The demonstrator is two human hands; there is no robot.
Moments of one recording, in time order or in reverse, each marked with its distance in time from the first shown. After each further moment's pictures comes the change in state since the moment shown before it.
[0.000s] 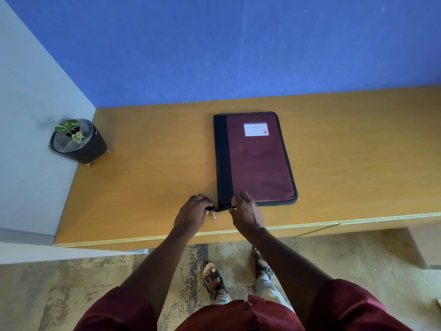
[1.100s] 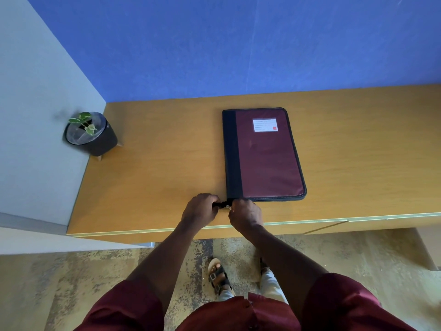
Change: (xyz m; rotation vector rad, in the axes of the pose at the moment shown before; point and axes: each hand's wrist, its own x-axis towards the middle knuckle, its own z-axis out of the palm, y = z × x) left_hand -0.009 0.003 -0.011 -0.019 -0.035 -0.021; right_hand -0.005 -0.032 0.013 -0.141 -0.148 0.148
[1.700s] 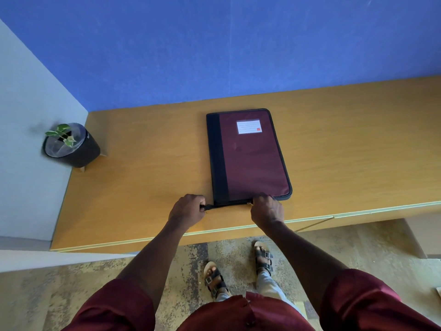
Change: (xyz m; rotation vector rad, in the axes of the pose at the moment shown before) left_hand 0.019 0.006 -0.006 0.142 -0.085 -0.098; right_hand 0.008 0.083 -0.035 -0.103 0.097 0.127
